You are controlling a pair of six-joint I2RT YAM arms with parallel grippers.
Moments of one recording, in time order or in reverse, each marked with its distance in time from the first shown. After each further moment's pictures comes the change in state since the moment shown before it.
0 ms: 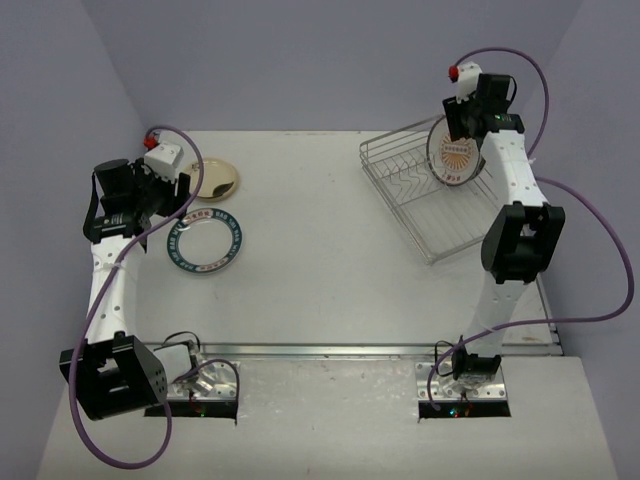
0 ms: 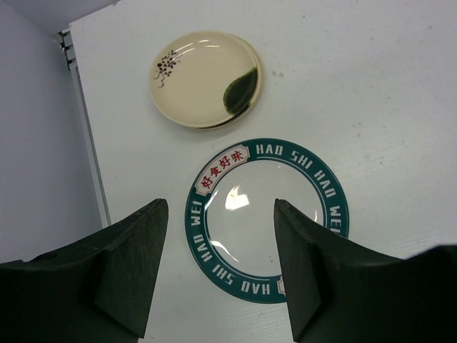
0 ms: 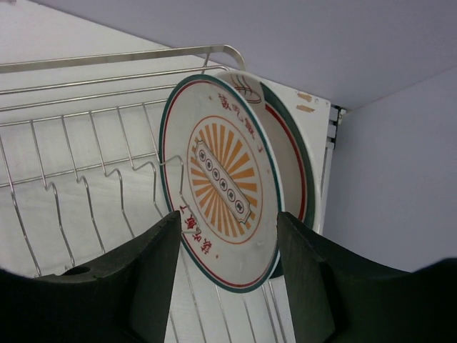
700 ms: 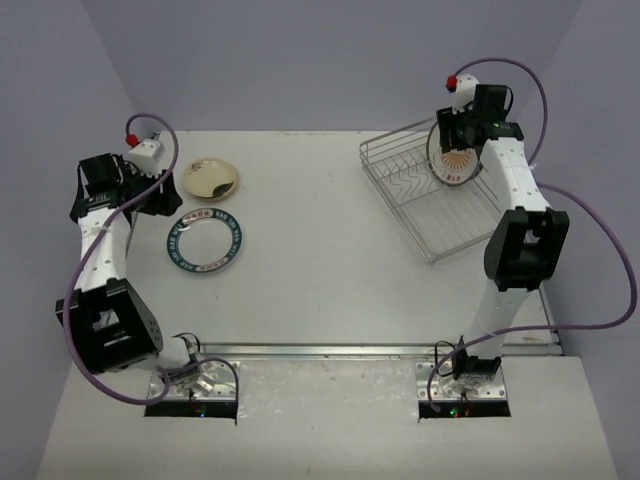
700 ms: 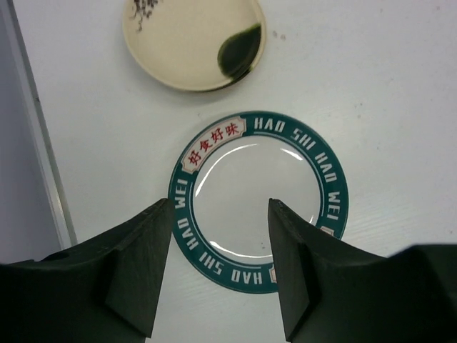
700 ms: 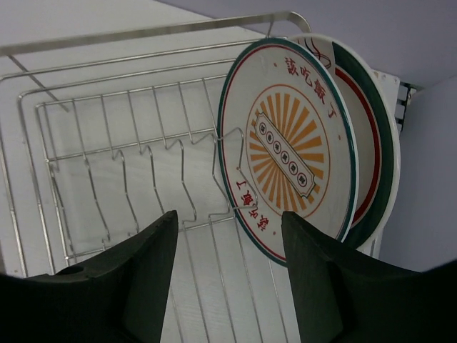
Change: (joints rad) left arm 0.177 0.273 0.131 -0.124 0.160 -0.030; right arm 0.017 -0.098 -0.146 -0.004 -0.126 0.117
